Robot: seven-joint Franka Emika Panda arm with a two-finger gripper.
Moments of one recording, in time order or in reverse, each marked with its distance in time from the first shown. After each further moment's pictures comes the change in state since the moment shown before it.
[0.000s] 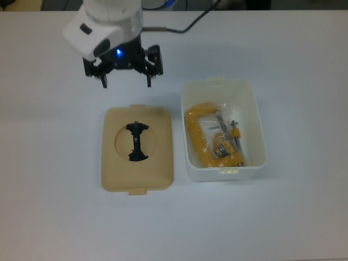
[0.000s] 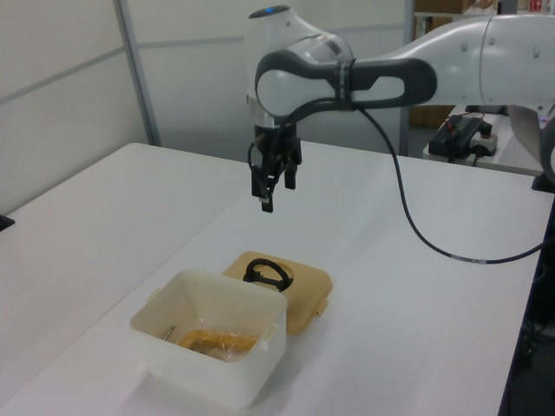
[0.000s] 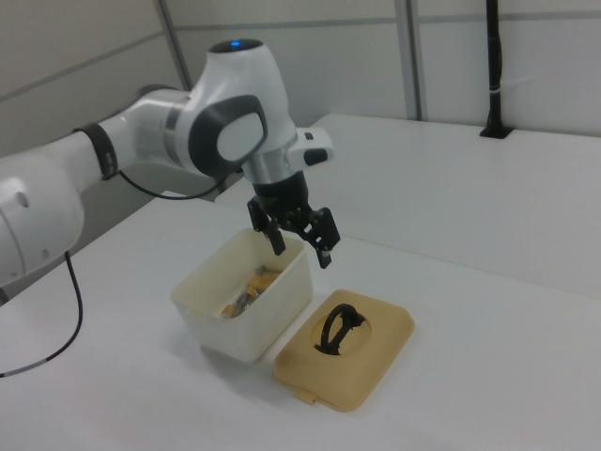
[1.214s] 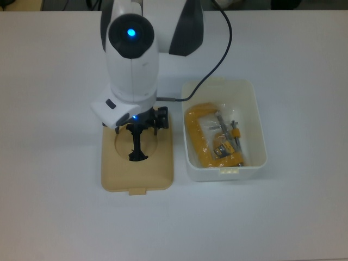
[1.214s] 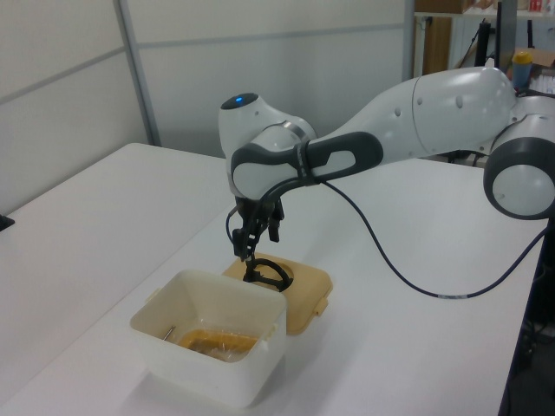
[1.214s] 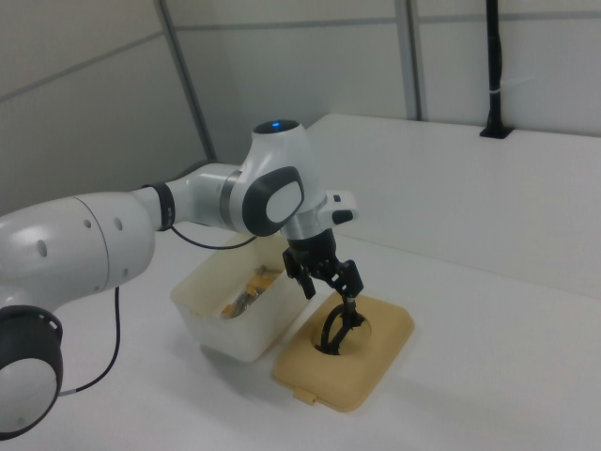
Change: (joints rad) arm 0.027 0.221 0.008 -0.003 -0.054 0.185 0.099
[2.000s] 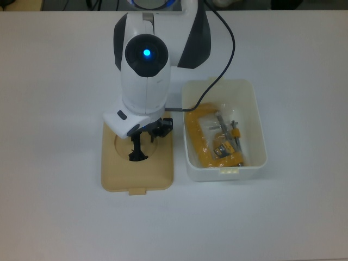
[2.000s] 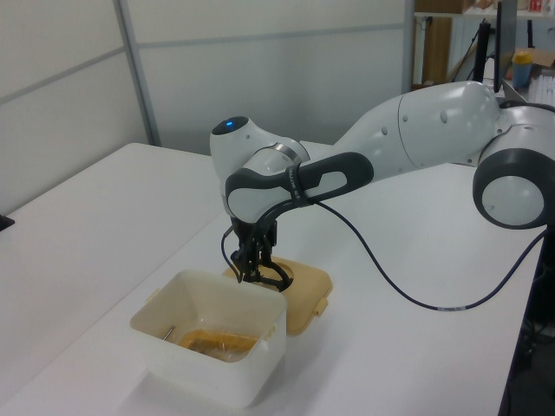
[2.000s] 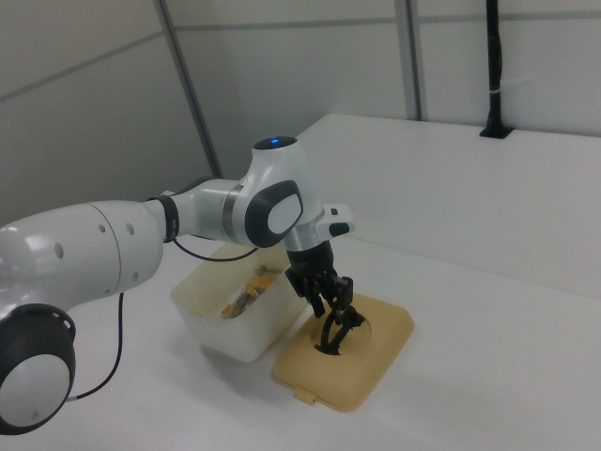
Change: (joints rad) arm 0.022 0.046 0.001 -0.001 -0.020 0.024 0.036
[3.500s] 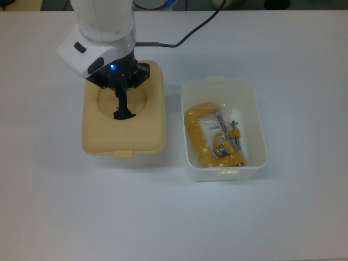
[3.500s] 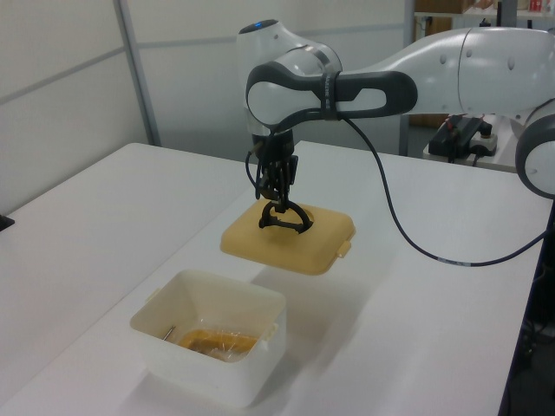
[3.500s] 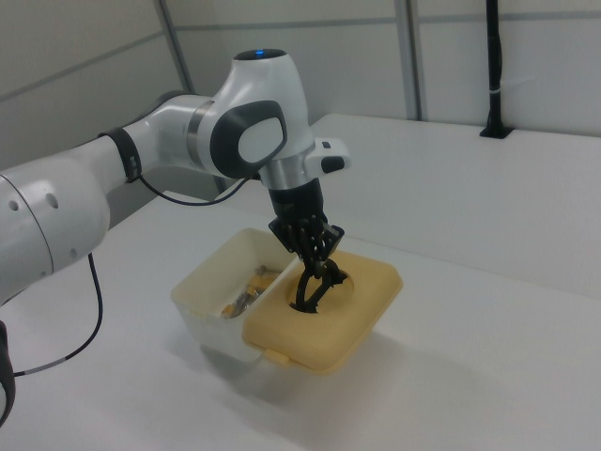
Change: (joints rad) arm -0.067 -0.194 -0.009 0.092 0.058 -0.284 -0.155
